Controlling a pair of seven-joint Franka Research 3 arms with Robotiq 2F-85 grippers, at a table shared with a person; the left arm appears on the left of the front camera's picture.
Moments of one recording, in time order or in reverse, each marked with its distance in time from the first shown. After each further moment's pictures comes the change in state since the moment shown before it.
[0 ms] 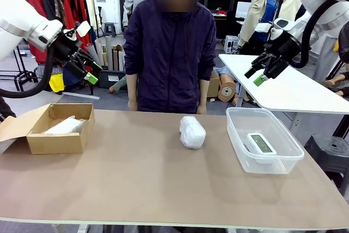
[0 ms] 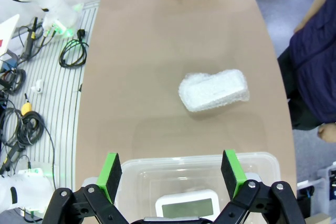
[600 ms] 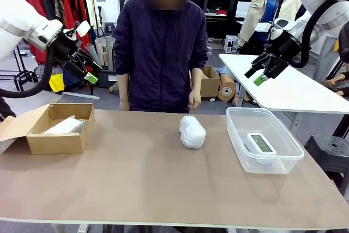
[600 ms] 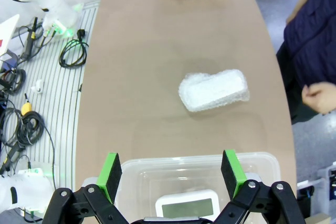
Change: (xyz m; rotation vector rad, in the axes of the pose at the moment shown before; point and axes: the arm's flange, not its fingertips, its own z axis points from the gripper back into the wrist) left arm 0.000 0.000 0.000 0.000 0.000 0.000; right arm 0.000 0.000 0.000 0.000 0.000 0.000
